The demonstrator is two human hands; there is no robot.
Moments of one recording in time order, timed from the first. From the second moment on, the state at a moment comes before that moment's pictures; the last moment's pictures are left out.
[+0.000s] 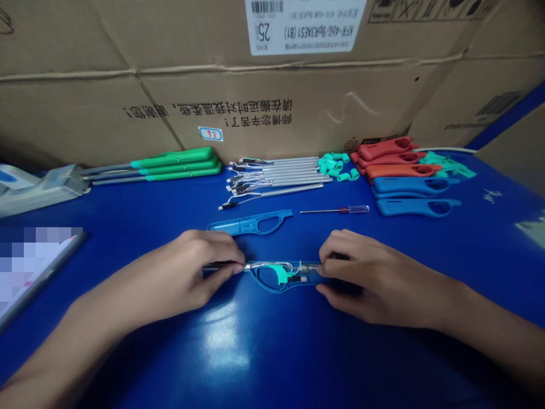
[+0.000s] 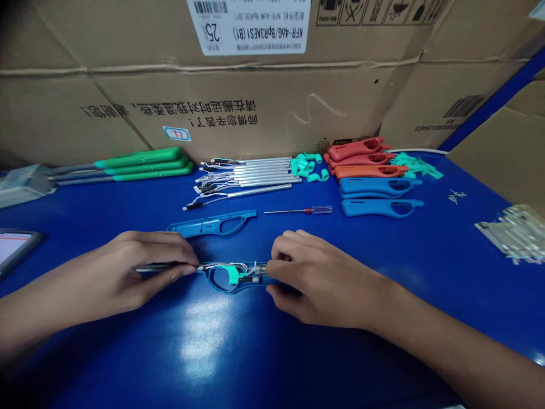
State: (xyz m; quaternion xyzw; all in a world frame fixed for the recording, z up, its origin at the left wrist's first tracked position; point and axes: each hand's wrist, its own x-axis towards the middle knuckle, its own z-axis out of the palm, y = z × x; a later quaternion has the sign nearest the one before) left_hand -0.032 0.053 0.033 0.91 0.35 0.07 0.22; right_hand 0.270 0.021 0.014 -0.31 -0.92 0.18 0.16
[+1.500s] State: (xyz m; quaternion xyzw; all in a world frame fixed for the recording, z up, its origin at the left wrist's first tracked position) left_hand -0.027 0.045 0.022 0.92 0.34 0.04 0.18; right_hand 0.269 0.021 0.014 -0.31 -0.92 0.17 0.16
